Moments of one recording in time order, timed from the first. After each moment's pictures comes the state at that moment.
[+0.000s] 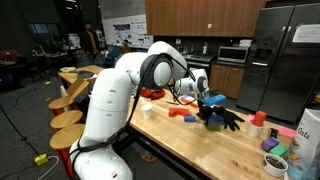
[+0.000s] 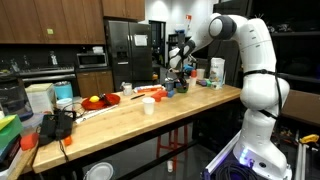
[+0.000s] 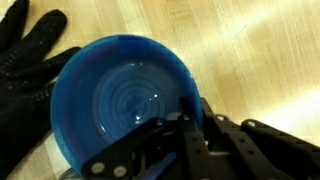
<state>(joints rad) -0.17 0.40 -0.09 -1.81 -0.35 2.12 -1.11</state>
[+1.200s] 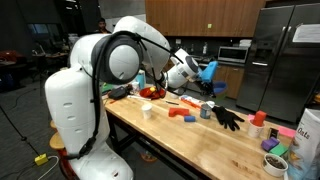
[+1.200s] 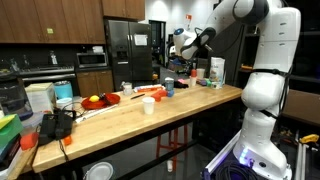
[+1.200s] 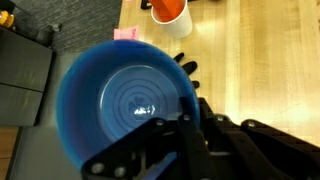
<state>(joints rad) -0.13 0.03 -0.12 -2.04 -0.86 2.43 -1.01</state>
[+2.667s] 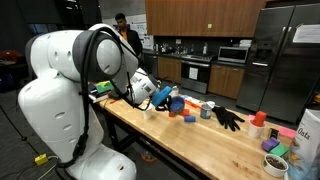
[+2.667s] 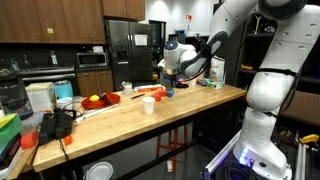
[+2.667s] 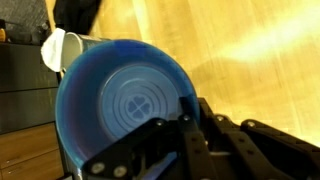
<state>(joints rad) 0.07 -0.16 0.07 -2.47 -0.93 2.47 -0.15</state>
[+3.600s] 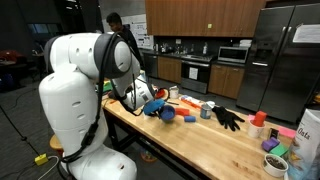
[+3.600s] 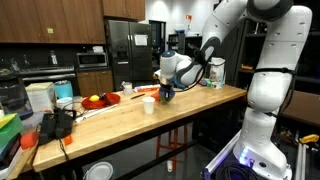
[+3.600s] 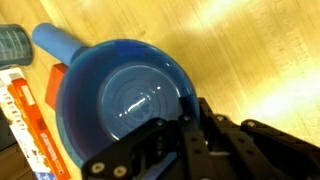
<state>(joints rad) 0.10 -0.05 0.12 -2.50 -0.76 2.62 0.05</state>
